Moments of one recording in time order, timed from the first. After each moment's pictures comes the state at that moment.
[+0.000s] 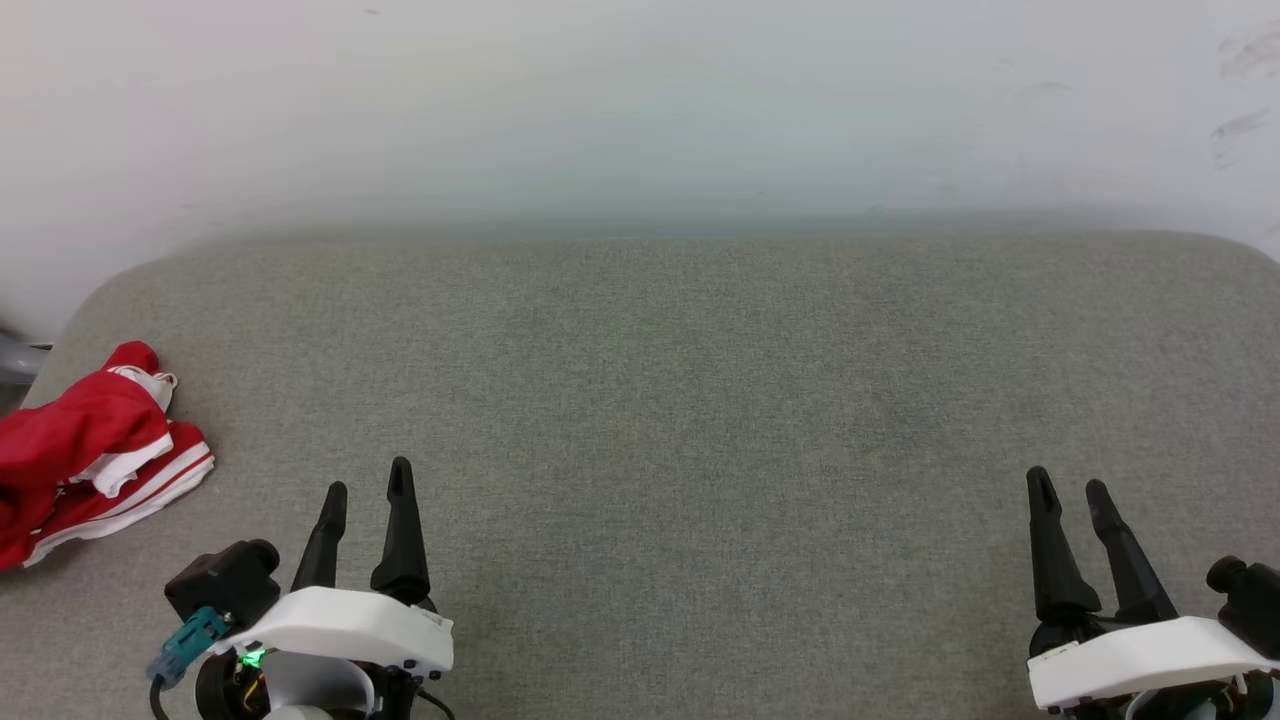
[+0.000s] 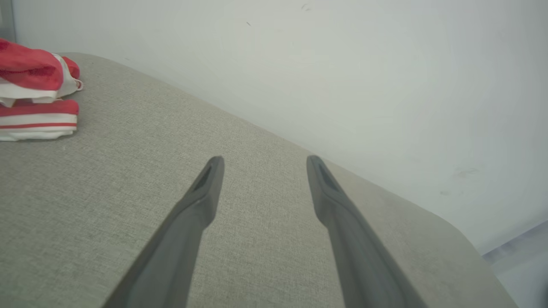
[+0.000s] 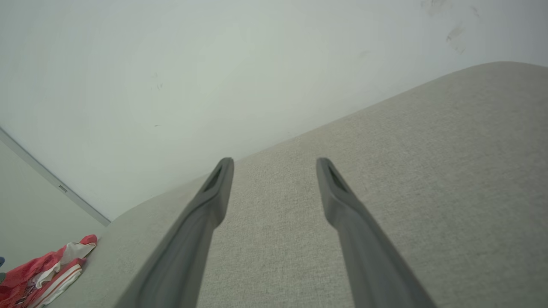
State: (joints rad) left arm -0.04 0.06 -0.04 0.10 -0.56 0.06 -0.13; right arm 0.02 -0.05 -0.06 0.08 0.54 0.13 -0.13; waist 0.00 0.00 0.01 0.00
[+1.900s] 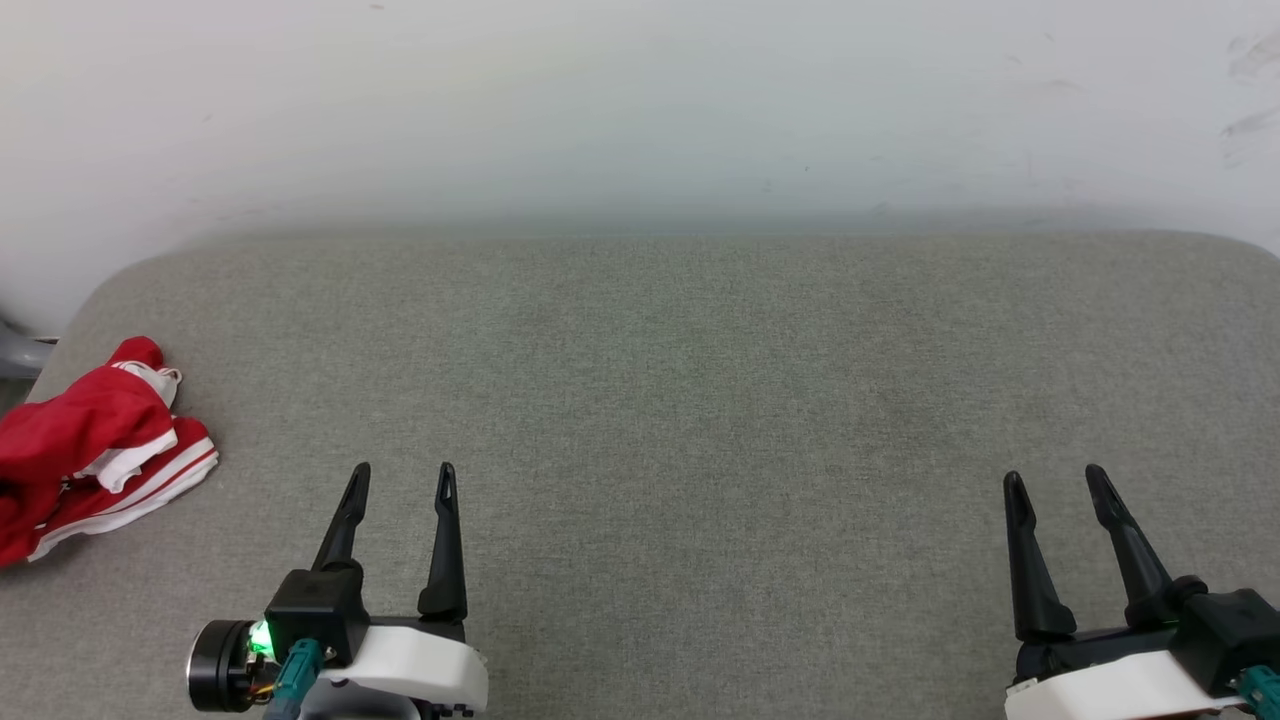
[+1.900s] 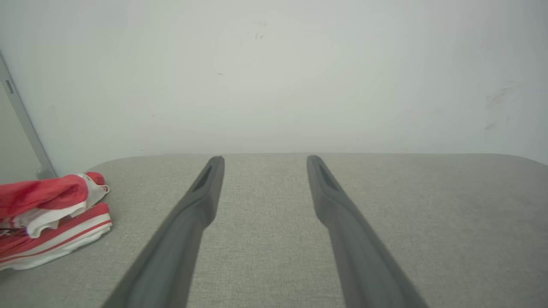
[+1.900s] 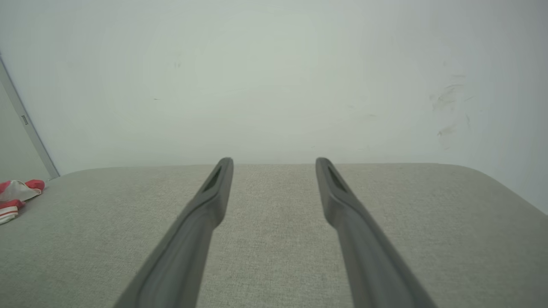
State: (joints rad) left arm -0.01 0.06 -0.09 0.07 -0.09 0.04 -0.25; right arm 0.07 -0.05 -0.03 -0.01 0.14 0.13 -0.25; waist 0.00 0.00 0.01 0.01
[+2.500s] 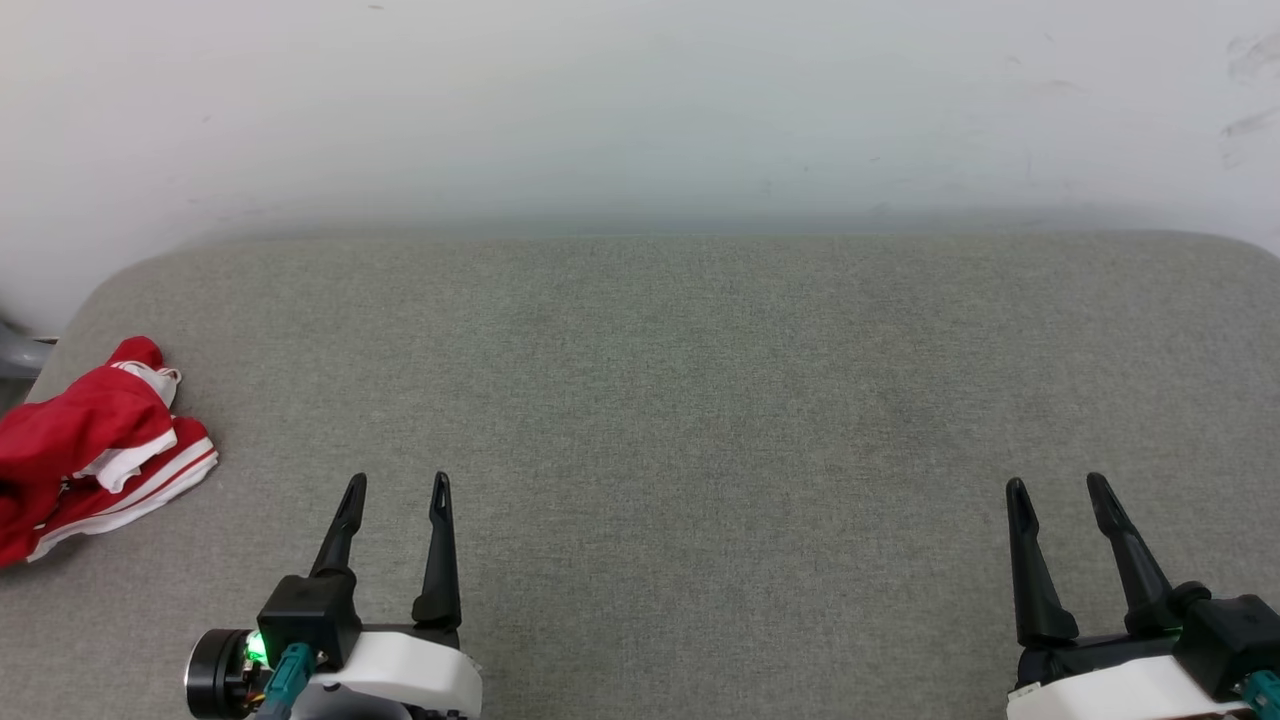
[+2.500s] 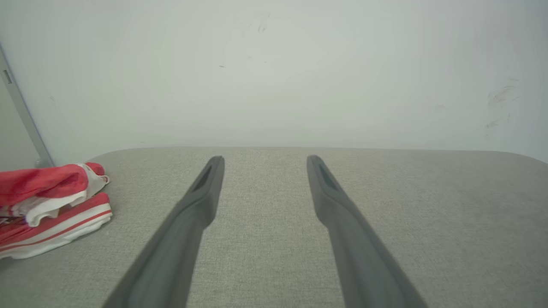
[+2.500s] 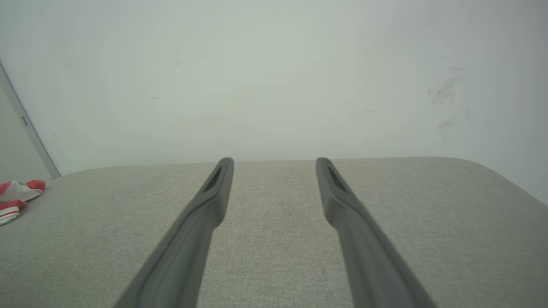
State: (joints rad) left arm 0.00 0.05 -0.06 0.09 -0.10 0.02 -0.26; right arm 0.08 -0.05 -0.03 0.00 0.16 0.13 -0.26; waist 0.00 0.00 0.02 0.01
